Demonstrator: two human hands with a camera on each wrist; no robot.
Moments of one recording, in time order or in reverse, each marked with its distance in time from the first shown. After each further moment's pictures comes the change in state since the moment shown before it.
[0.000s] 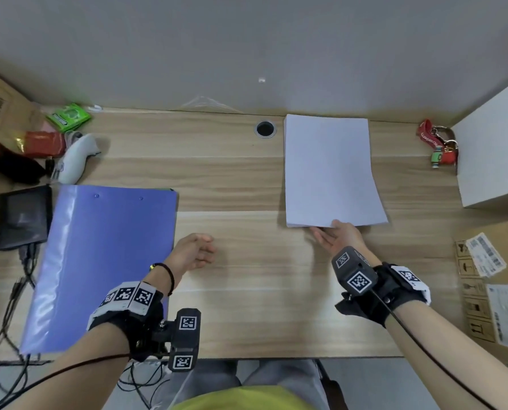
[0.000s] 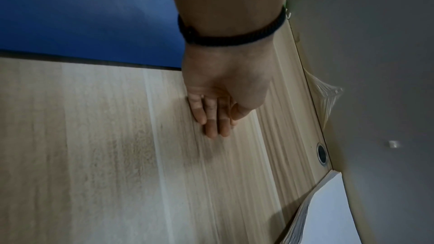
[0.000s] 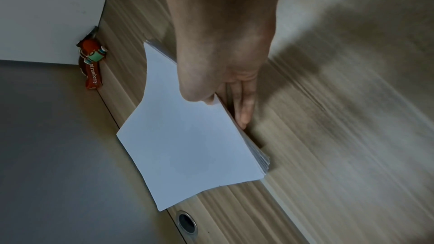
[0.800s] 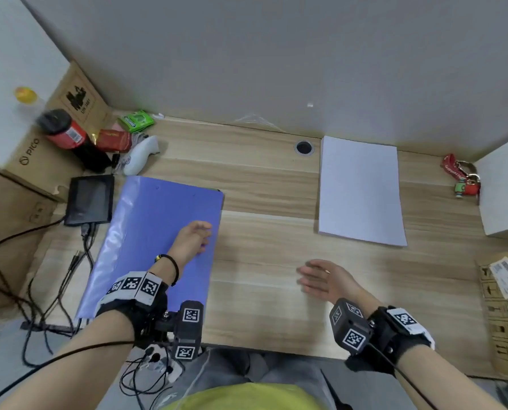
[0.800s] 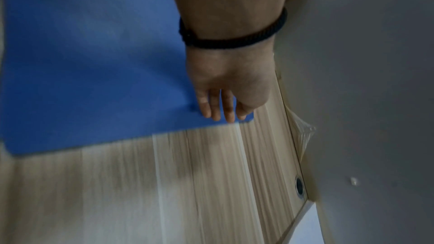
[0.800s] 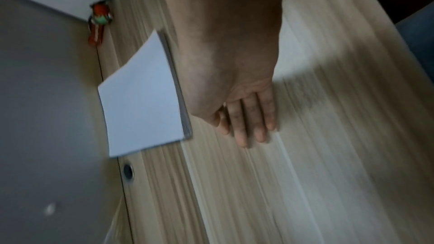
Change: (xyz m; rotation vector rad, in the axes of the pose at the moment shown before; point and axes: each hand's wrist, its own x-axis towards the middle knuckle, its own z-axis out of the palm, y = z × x) left_hand -0.031 -0.017 -0.085 -0.070 0.171 0.224; right_hand -0.063 0.090 0.017 -0.418 -0.308 0.107
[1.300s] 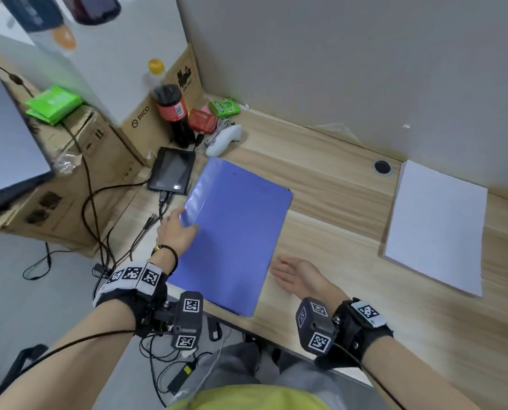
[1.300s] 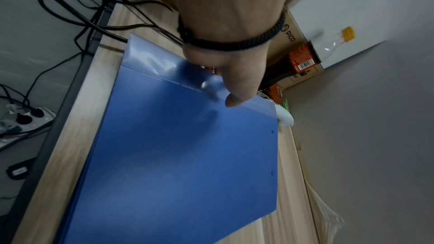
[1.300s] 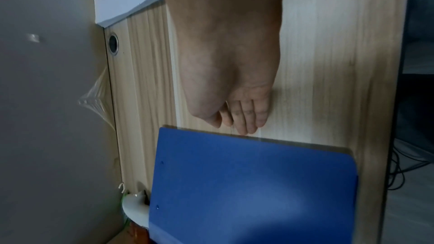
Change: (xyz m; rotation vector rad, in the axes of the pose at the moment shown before) left_hand -0.010 -0.065 -0.137 0.315 0.461 -0.079; right_hand 0.021 0.035 0.176 -0.202 -0.208 0.125
